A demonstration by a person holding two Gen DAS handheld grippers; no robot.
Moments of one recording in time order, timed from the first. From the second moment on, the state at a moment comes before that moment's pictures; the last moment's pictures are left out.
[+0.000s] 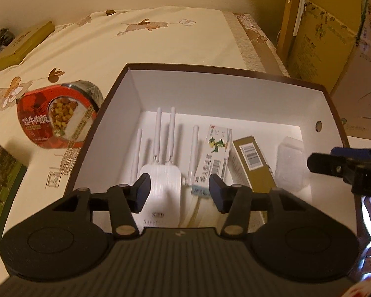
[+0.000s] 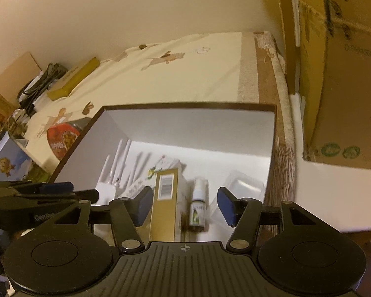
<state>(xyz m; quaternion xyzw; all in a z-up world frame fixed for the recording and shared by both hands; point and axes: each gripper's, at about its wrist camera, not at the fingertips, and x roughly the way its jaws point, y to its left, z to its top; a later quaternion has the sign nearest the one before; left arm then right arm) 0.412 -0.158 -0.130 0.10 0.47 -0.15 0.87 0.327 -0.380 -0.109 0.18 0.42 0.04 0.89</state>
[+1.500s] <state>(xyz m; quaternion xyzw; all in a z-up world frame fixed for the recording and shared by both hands) 0.219 -0.025 -0.126 0.03 0.50 -0.04 0.86 0.195 -0.291 -0.120 0.15 0.49 0.11 0.85</state>
